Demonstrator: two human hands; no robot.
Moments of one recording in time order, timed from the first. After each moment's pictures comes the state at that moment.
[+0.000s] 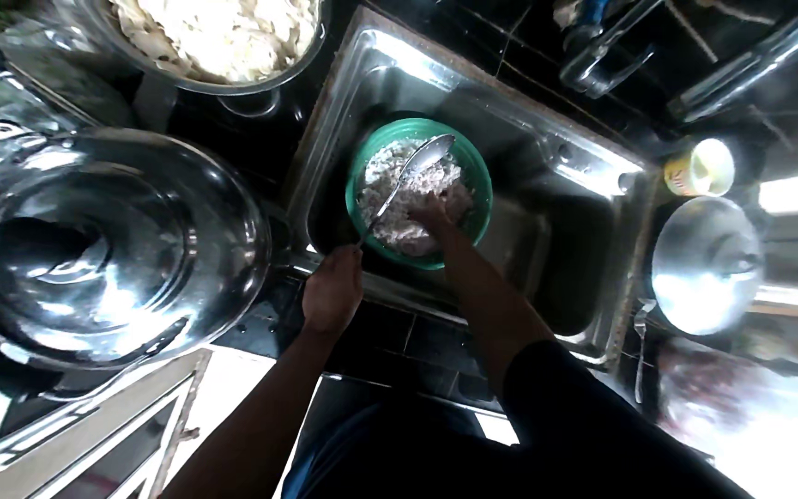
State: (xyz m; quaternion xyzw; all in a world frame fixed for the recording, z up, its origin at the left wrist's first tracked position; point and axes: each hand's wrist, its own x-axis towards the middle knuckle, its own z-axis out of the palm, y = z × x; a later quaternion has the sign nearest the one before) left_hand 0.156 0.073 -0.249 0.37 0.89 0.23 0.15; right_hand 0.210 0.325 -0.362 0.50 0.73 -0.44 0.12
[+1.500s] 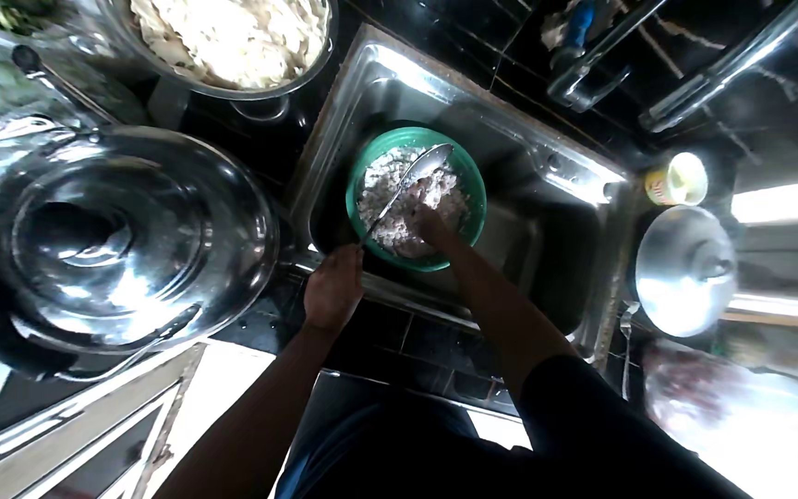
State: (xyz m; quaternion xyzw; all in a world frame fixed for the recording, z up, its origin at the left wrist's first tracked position) left_hand 0.156 0.071 -0.251 0.38 0.88 0.23 0.14; right_hand 0.221 0.313 -0.326 0.37 0.84 -0.33 0.22
